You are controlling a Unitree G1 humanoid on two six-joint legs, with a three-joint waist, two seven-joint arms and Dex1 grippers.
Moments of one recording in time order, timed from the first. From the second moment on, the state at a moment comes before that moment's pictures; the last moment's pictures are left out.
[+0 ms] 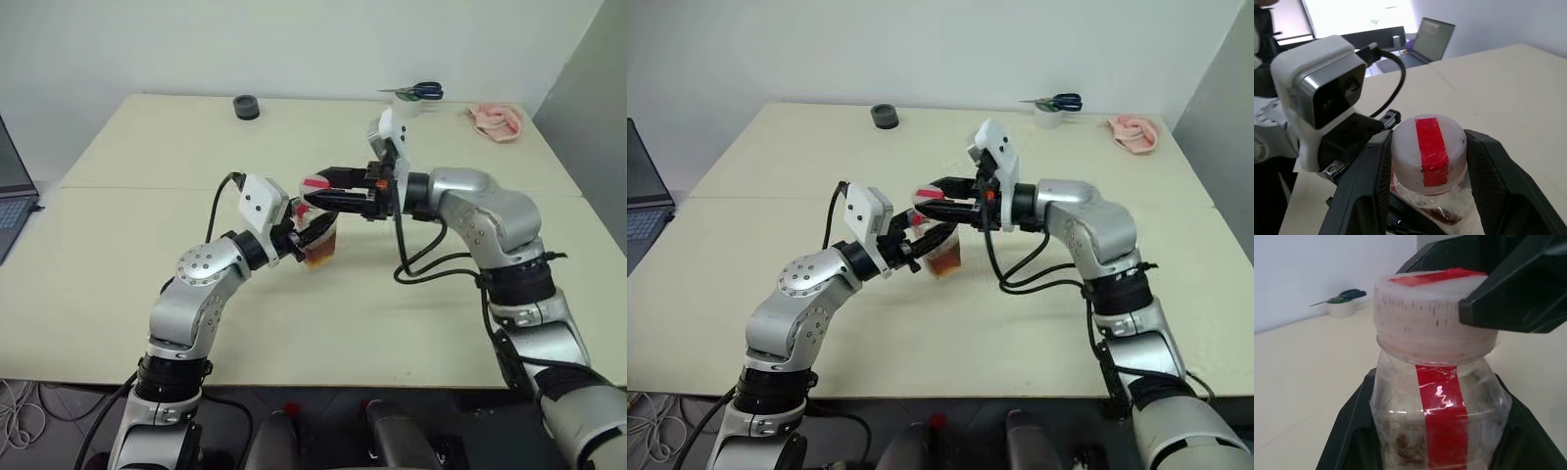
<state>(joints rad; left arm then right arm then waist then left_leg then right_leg) -0.45 0.37 -0.02 -0.27 -0.35 0.48 -0.62 -0.97 -0.34 0.16 0.12 0.49 0.68 1.00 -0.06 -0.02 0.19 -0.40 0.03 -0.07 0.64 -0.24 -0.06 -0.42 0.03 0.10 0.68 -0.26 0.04</state>
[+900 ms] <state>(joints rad) -0.49 0.37 -0.05 -0.20 -0.33 0.47 -0.61 -1.06 -0.35 0.11 0.13 0.41 0.66 0.98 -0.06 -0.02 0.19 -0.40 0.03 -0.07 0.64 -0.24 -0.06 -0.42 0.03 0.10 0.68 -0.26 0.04</state>
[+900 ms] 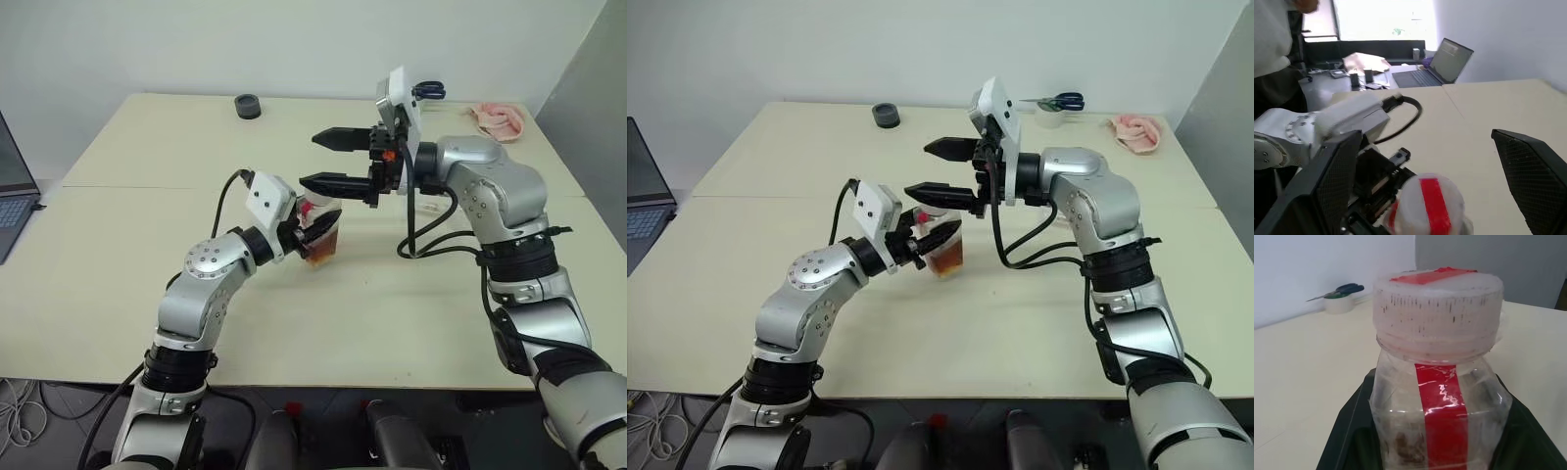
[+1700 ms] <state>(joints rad) -0.51 0.33 -0.06 -0.16 -0.32 0.43 -0.62 -0.83 -0.26 0.05 -0.28 0.46 0.99 0.48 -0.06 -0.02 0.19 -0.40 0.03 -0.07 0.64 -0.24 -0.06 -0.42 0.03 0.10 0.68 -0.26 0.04</state>
